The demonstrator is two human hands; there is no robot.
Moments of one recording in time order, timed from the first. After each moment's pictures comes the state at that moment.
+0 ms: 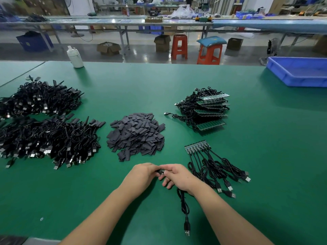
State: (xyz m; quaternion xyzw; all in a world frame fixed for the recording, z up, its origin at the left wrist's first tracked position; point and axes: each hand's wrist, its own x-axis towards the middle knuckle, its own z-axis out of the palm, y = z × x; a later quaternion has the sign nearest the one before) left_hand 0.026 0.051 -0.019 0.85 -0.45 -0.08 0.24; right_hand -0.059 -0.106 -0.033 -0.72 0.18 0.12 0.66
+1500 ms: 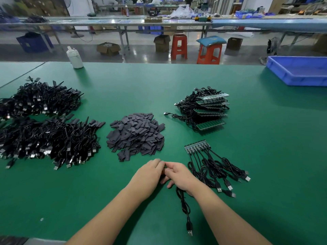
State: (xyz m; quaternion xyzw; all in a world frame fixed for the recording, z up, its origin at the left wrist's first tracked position) left_hand 0.015 0.036 -0.028 0.87 -0.49 -0.04 0.08; right_hand -0.061 -0.102 -0.024 -0.73 0.16 0.09 0.65
